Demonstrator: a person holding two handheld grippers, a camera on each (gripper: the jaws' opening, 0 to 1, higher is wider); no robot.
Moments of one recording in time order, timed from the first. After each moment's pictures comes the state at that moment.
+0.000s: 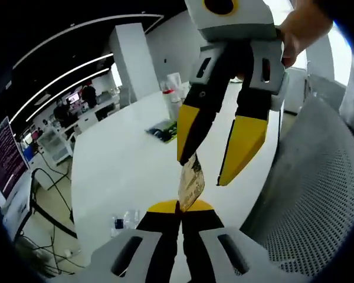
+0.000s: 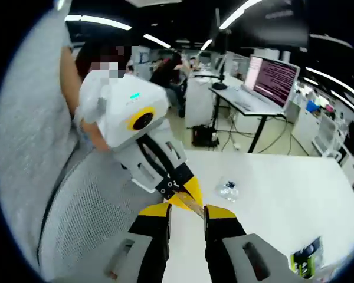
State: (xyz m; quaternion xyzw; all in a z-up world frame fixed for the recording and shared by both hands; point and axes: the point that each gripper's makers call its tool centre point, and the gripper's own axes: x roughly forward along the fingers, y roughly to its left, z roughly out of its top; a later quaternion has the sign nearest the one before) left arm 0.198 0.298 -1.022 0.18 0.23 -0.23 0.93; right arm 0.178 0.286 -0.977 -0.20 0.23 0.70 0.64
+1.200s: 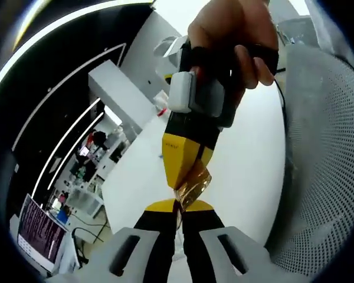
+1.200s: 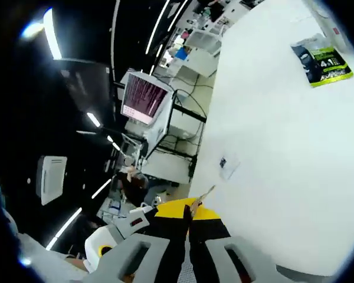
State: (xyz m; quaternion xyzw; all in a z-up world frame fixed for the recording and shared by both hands) left arm 0.213 0.291 -0.994 0.38 0.12 -0.23 0.89; right arm 0.206 0.288 -0.982 0.30 0.49 0.48 0.66
